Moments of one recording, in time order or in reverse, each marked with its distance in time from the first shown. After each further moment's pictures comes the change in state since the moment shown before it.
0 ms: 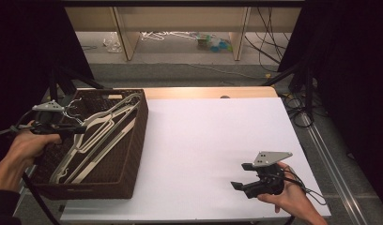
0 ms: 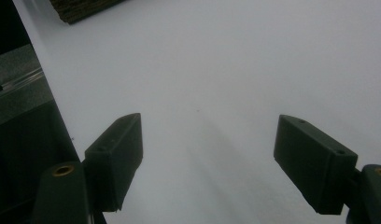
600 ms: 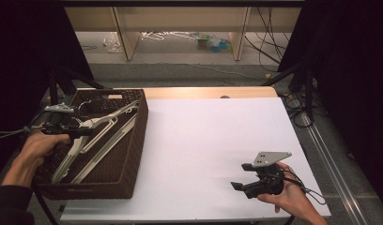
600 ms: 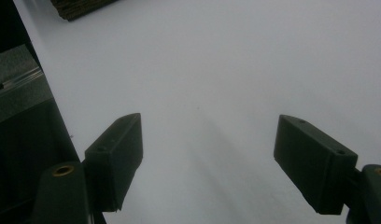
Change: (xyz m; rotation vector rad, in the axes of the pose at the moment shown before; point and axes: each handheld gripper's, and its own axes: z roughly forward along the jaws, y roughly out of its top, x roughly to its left) left arm 0.001 -0.003 0.026 0.035 -0.025 -0.070; right arm -0.001 -0.001 0.002 0.009 0.008 0.002
